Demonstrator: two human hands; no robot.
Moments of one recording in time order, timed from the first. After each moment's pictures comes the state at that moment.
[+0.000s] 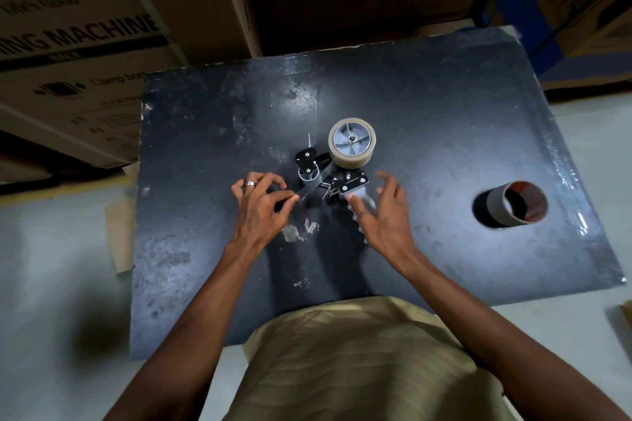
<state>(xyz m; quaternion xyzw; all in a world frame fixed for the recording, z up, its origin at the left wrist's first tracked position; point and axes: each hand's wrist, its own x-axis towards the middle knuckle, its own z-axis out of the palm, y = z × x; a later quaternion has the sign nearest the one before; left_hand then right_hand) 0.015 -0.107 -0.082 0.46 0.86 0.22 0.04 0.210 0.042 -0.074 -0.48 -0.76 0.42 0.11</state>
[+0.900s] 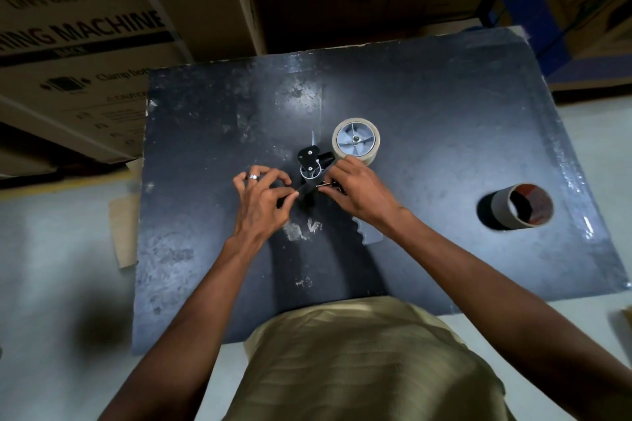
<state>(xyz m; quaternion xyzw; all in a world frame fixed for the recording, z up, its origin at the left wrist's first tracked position) 0.007 -0.105 -0.079 0.49 0.84 0.22 0.01 0.150 0.080 -0.072 -0.10 -0.96 0.24 0.12</state>
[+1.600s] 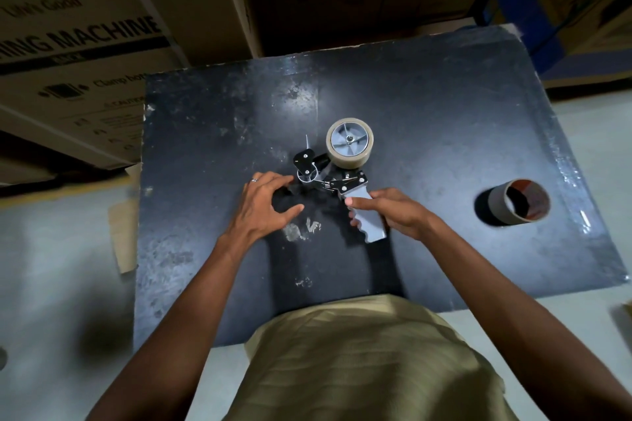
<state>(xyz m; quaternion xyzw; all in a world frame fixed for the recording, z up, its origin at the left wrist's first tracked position) -0.002 -0.105 -0.078 0.45 0.84 0.23 0.18 0.207 0.091 -0.056 -0.41 -0.50 0.75 -0.12</state>
